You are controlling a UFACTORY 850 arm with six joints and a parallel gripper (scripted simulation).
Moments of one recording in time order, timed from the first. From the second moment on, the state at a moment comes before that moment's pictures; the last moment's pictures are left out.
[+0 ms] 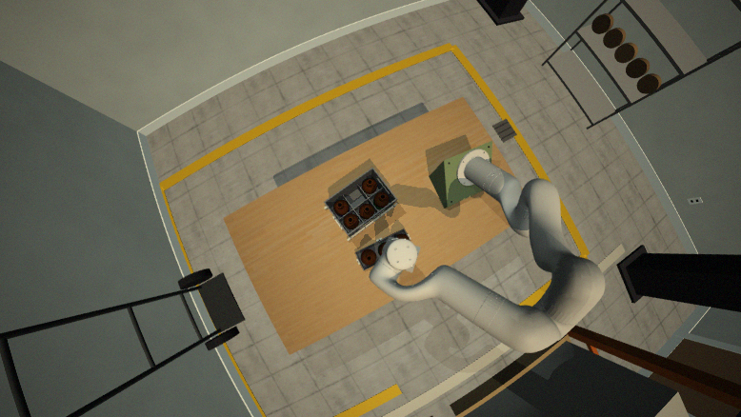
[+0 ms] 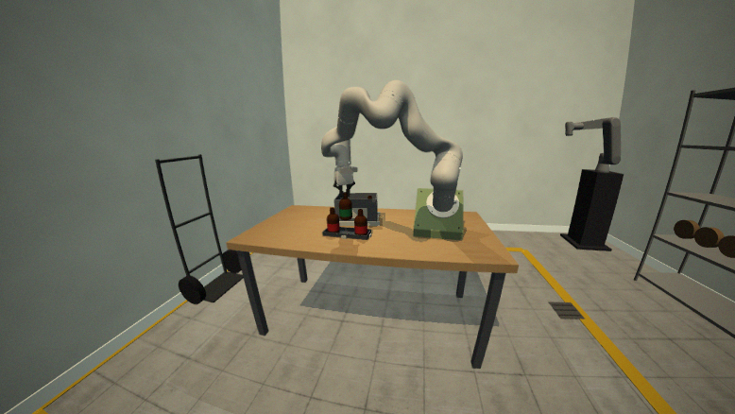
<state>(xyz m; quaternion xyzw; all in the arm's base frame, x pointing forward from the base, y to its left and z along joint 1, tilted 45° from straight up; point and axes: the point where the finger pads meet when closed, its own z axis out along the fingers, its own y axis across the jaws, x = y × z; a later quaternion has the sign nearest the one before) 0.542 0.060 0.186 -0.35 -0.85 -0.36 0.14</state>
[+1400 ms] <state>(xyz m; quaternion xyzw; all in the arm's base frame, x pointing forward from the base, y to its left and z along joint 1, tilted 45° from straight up) 0.541 0.043 0.203 -0.35 -0.85 -0.36 0.14</state>
